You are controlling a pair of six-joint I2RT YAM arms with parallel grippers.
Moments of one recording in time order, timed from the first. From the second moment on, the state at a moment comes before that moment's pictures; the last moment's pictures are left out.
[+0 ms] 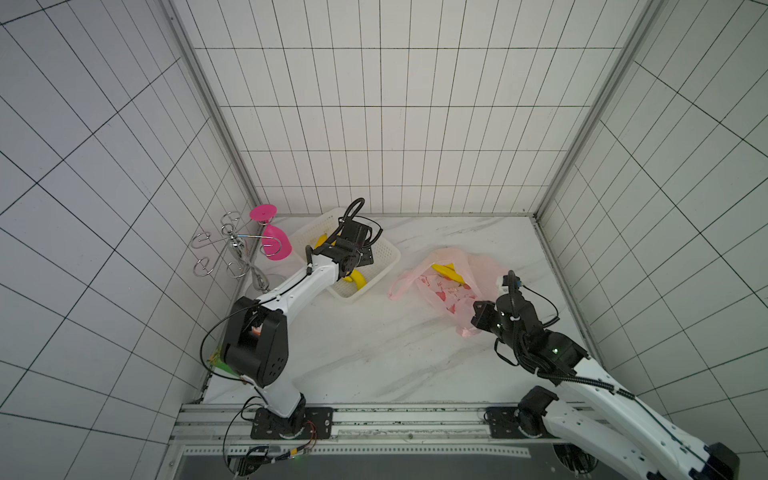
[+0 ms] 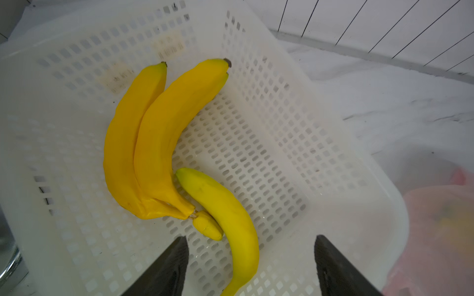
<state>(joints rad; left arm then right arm) -0.42 1.72 1.35 -0.56 -0.27 -0.53 0.63 0.74 0.61 -0.48 0.27 0.79</state>
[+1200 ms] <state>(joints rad) -0.40 1.96 1.41 -0.57 -0.18 -0.63 0.63 0.72 0.61 -0.48 0.24 0.77</state>
